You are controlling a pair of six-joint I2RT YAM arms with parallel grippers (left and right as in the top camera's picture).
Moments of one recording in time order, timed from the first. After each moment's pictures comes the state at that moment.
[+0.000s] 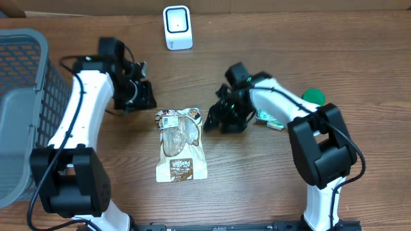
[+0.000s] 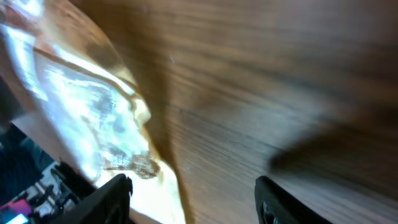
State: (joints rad) left arm -0.02 1.81 1.46 -1.12 0.36 -0.05; right arm 0.46 2.08 1.39 -0.83 -0.62 0.38
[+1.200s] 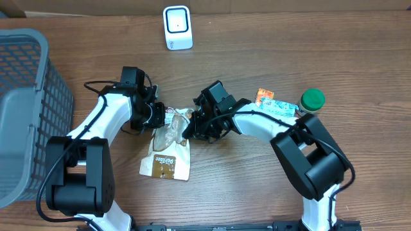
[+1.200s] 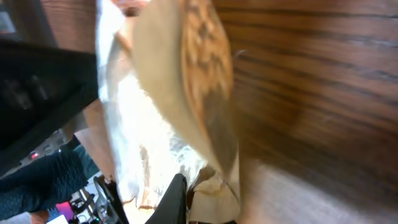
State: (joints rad) left arm -0.09 1.81 1.12 -0.74 0.31 -0.17; right arm 0.63 2.04 1.20 -0.28 -0.69 0.75
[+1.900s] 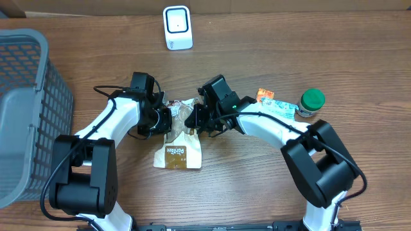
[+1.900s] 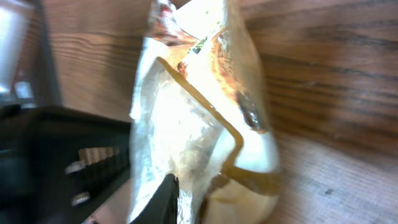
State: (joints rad) left arm -0.14 1.81 1.07 -0.71 0.31 -0.22; right arm 0.63 1.97 1.20 -0.26 -0.49 0.75
